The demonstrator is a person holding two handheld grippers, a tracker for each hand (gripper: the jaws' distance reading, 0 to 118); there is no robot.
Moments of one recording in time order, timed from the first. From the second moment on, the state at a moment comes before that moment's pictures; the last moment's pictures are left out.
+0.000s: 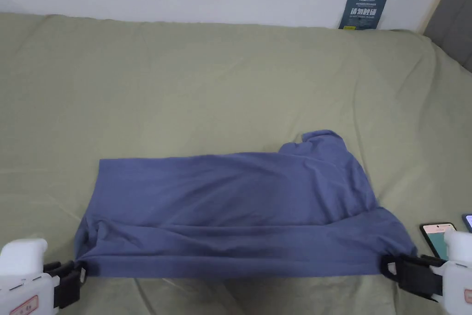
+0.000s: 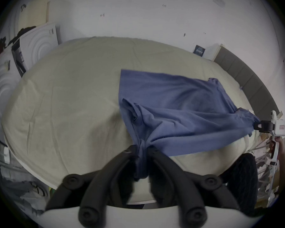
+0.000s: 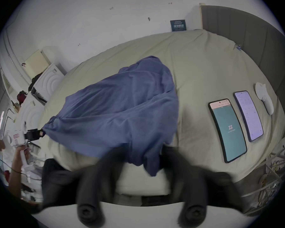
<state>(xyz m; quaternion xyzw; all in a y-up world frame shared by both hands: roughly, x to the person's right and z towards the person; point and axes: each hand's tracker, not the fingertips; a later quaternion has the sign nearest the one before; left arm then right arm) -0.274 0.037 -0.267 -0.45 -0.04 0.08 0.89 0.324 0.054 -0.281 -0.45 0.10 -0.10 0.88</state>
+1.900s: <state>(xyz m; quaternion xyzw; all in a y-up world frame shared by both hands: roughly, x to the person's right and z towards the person) -0.247 0.013 -0.499 -0.43 -0.05 0.01 0.90 0.317 -0.031 -0.609 -0.47 0.01 0.06 0.88</state>
